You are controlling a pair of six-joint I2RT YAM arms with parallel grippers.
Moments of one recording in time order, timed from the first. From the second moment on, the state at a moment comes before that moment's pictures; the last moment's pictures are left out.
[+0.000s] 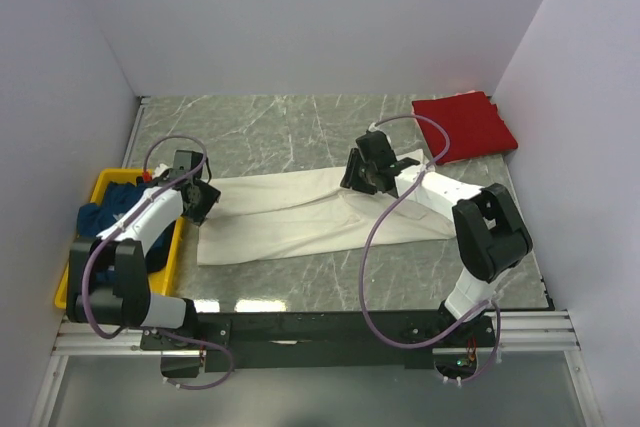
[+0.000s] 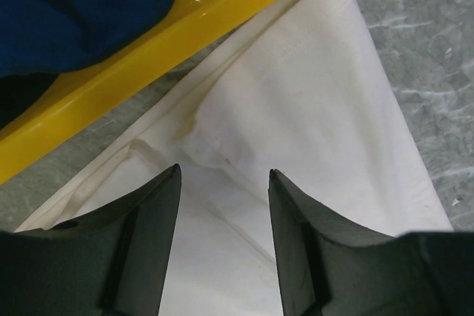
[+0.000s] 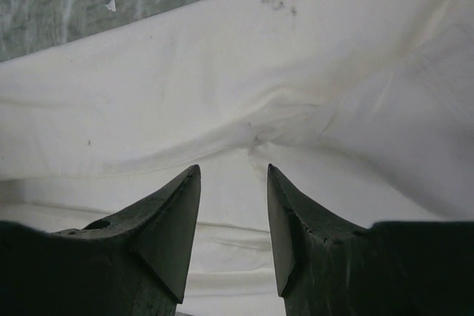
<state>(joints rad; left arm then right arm) -0.08 1.38 0.82 -0.54 -0.22 -1.12 0.50 1.70 1.09 -0.22 0.04 0.67</state>
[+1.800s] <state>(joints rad) -0.09 1.38 0.90 -0.56 -0.36 -1.11 0.44 1.74 1.05 -0.24 -0.05 0.72</state>
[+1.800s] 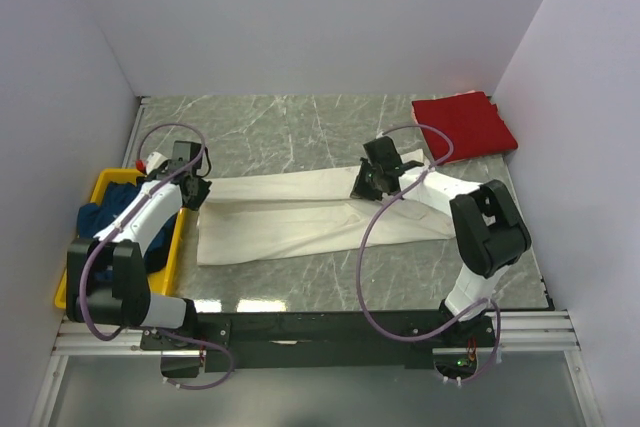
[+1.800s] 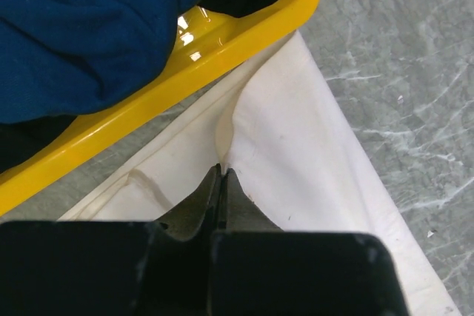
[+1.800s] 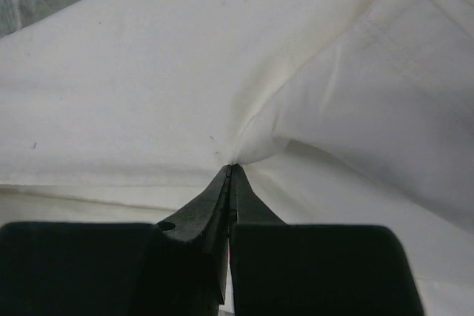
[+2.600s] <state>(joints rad) -0.09 1.26 0.76 -0.51 -0.30 -1.07 0.38 1.61 0.93 -0.24 -0.17 0.68</state>
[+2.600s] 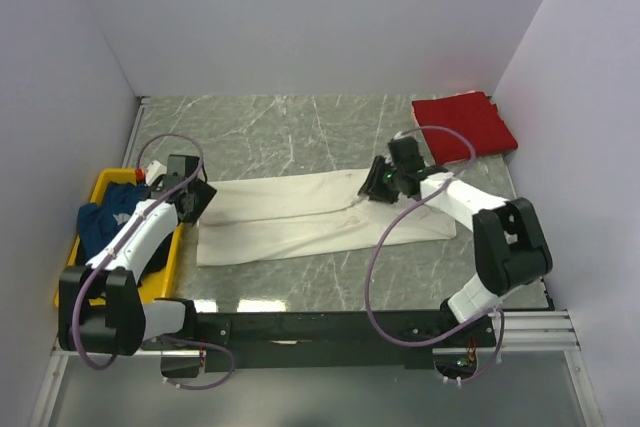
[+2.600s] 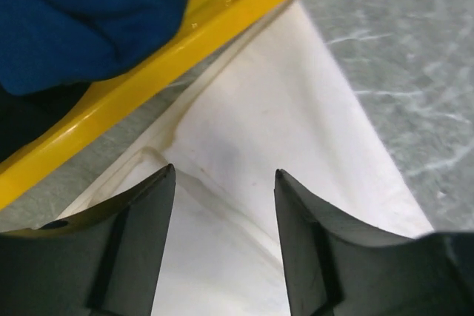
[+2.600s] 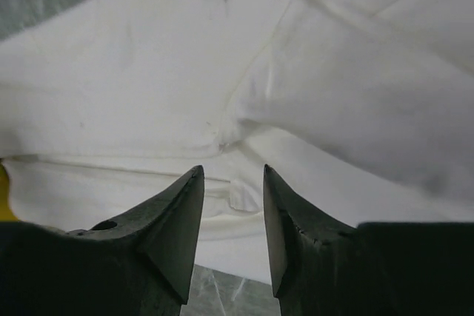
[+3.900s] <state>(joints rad) -0.10 1.75 1.11 -0.39 -0.06 -1.05 -0.10 2.09 1.46 -0.28 -0.30 0.59</state>
